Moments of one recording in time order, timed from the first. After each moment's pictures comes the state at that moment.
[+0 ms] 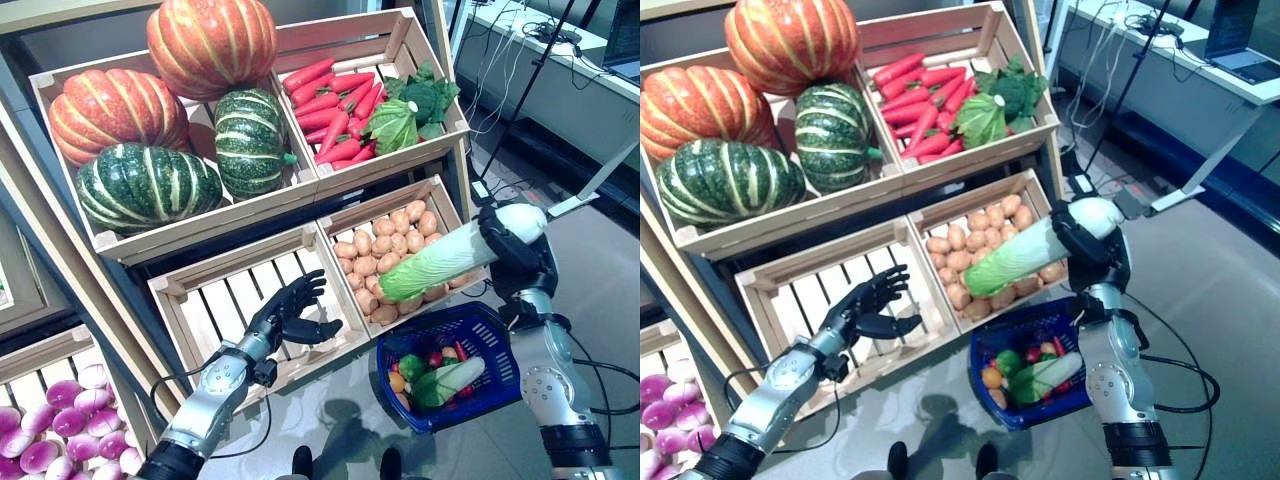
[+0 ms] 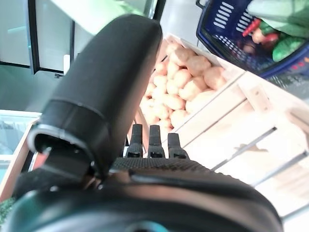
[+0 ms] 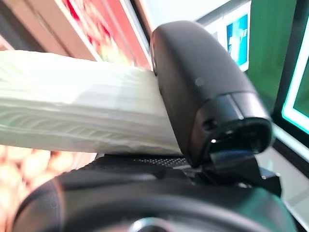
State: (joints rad) left arm -0.07 0.48 -0.28 0.11 -0.45 0.02 -0.11; right arm -0.13 -0.41 -0.08 0.04 0.95 -0.10 -0.22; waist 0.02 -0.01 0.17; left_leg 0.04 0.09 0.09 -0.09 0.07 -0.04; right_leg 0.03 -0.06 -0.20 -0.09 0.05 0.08
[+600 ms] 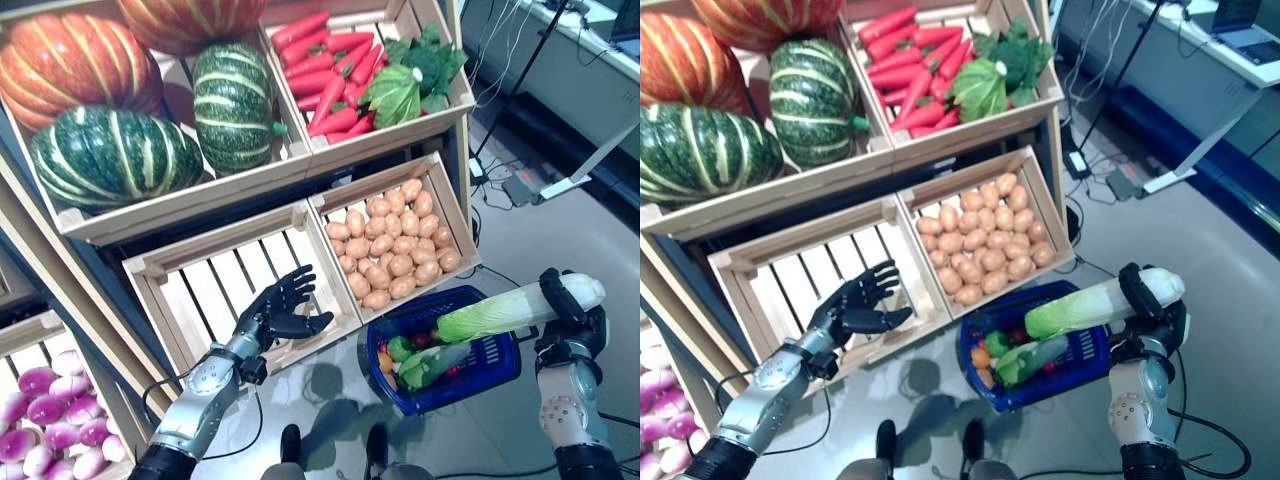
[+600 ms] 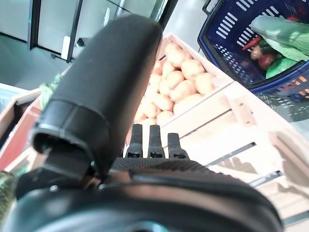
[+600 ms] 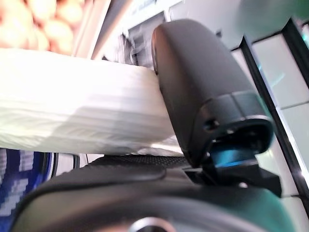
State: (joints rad) left arm -0.08 0.49 -0.21 0.10 -0.53 0.02 -0.12; right arm -0.10 -0.42 -0.19 0.34 1.00 -0.26 -0.41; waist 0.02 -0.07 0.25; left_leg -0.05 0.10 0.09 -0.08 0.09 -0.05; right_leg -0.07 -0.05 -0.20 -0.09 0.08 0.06
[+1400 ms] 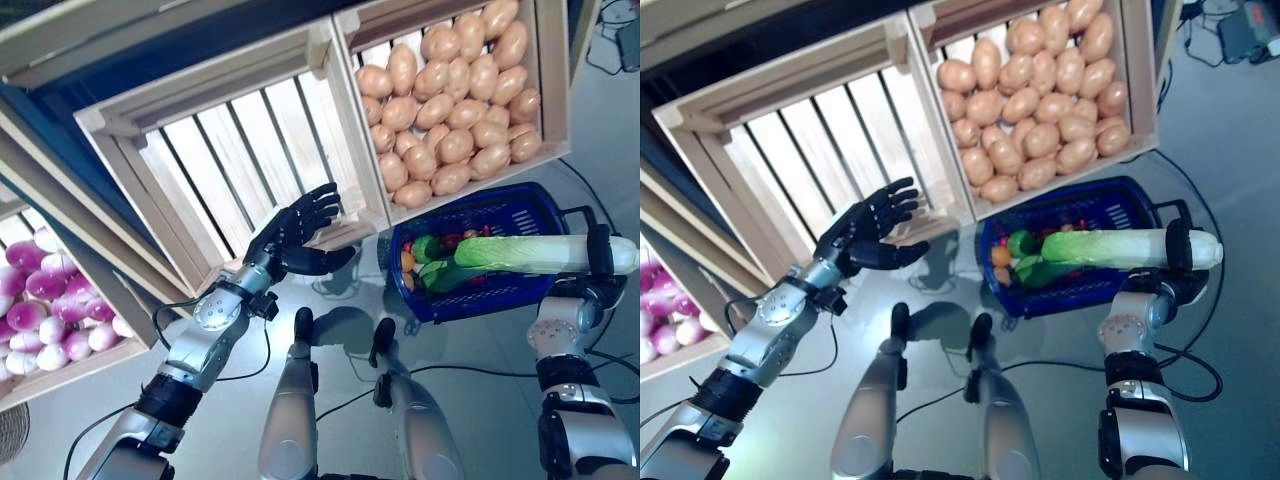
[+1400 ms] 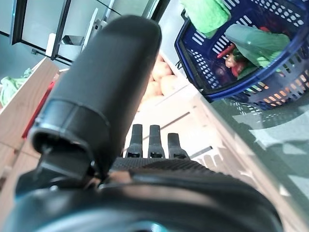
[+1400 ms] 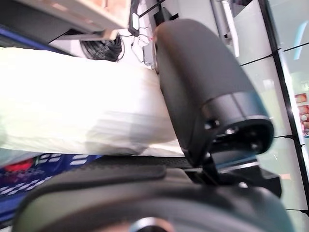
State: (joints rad) left arm -0.39 0.58 -0.31 0.10 -0.61 -0.11 -0.12; right arm -0.58 -0.45 -0.19 0.75 1.23 -0.46 -0.48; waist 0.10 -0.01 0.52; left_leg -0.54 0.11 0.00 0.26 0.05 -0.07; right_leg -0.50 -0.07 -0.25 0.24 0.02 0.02
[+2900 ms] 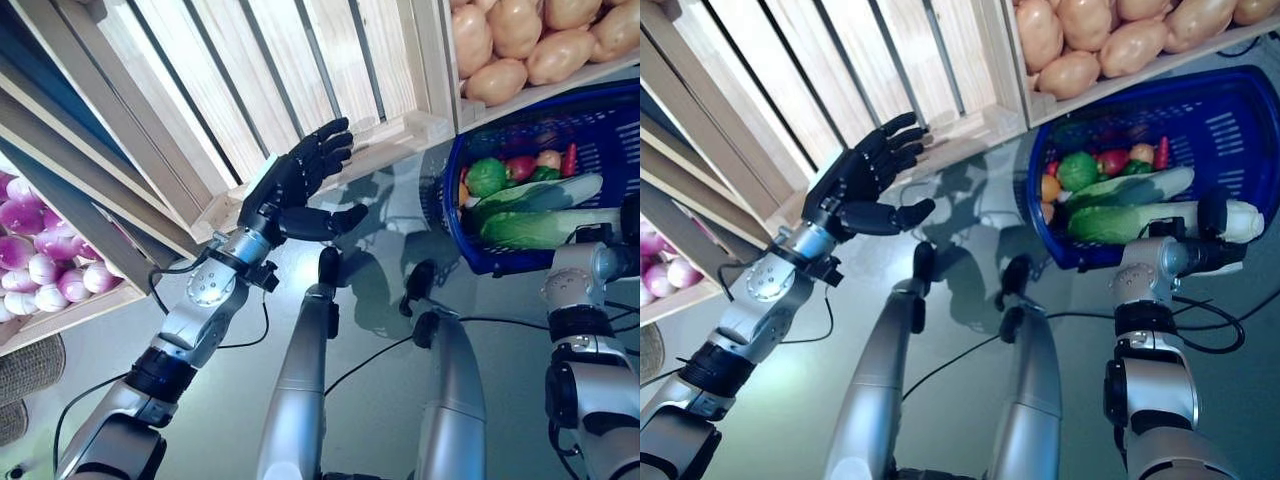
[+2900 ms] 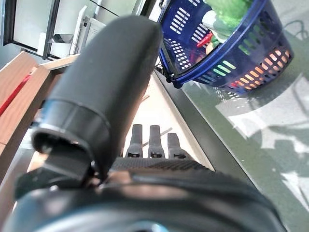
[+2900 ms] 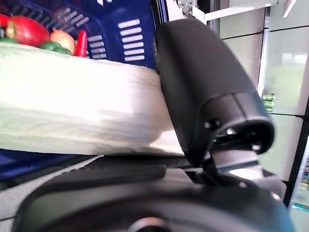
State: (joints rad) left arm -0.51 0.64 -0.35 0.05 -0.66 -0.21 -0.09; right arm -0.81 -0.52 -0.18 0.83 1.12 -0.47 -0.82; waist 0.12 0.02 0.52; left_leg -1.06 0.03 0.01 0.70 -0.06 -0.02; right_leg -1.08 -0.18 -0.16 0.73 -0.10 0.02
